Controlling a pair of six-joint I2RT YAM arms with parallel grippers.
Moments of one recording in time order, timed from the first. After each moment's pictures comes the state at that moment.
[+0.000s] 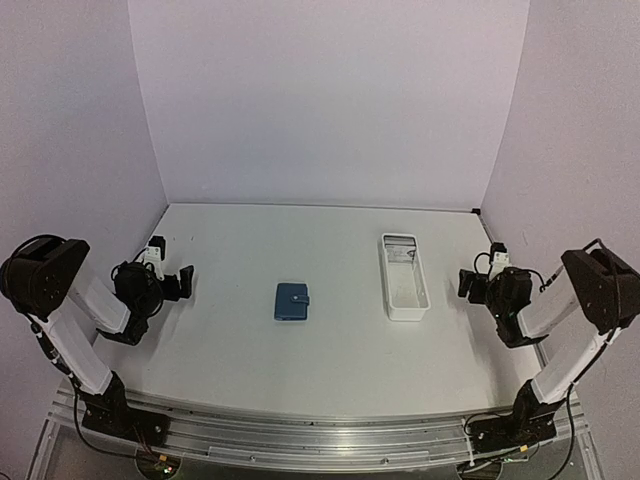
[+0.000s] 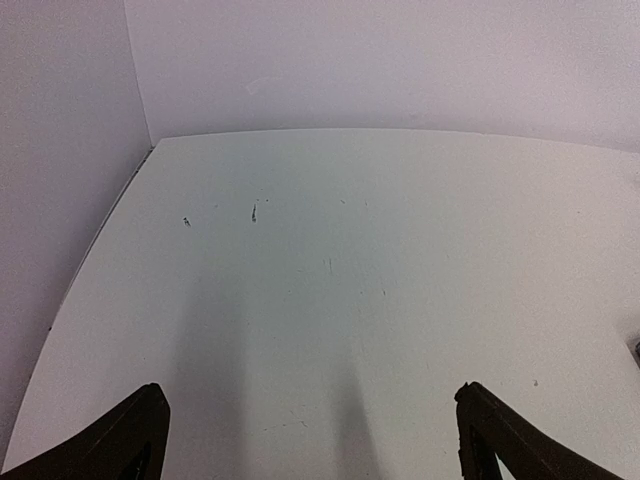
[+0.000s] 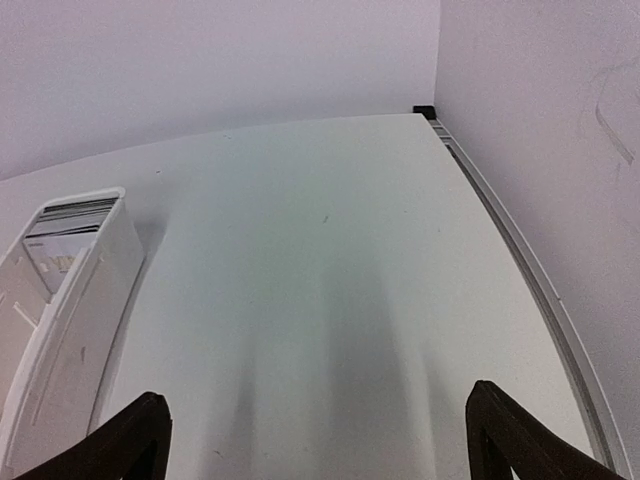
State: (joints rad) left arm -0.13 1.66 0.28 1.14 -0.02 -0.01; right arm 0.05 1.66 0.30 1.07 0.08 0.10
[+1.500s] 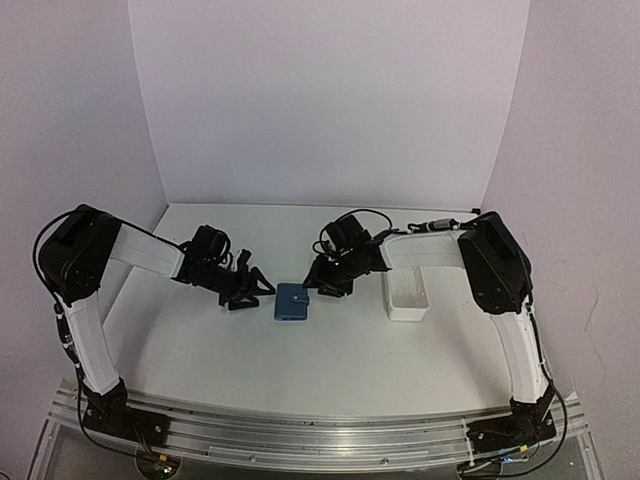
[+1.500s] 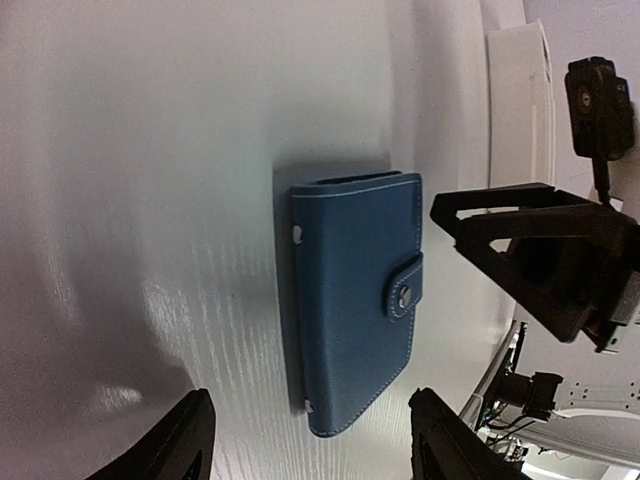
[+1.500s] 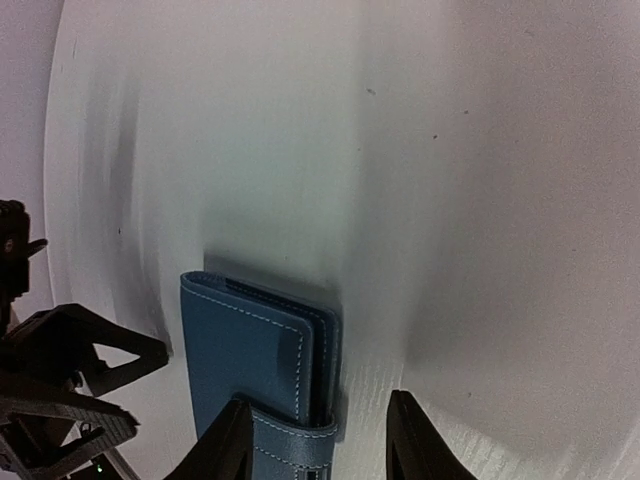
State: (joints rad) left arm -0.46 1.88 0.96 0.02 0.63 -0.70; right arm 0.75 2.28 1.67 -0.29 -0.26 0.85
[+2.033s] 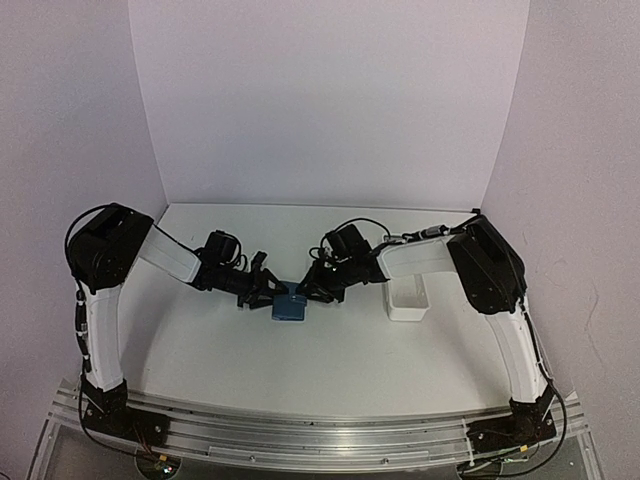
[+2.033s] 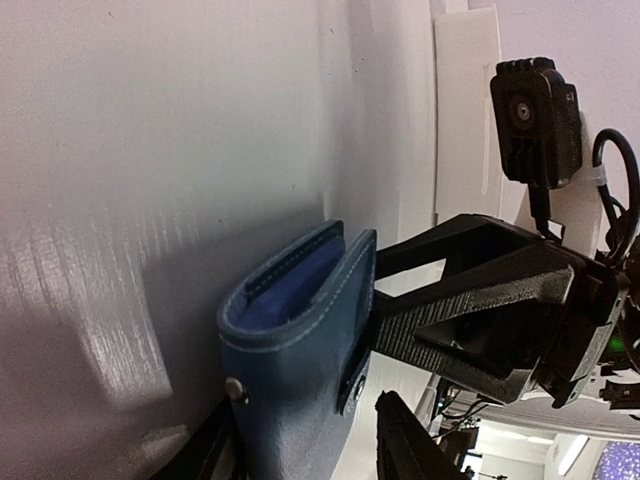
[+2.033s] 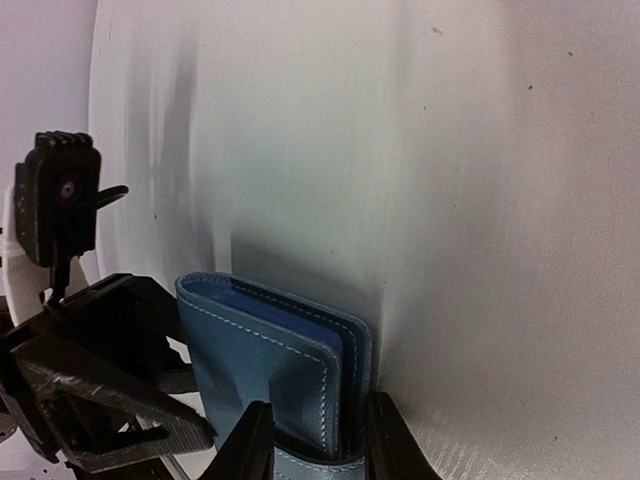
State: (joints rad) left arm -0.47 2.08 1.04 0.26 0.80 -0.81; right arm 0.75 2.33 1.61 -0.10 -0.40 0.96
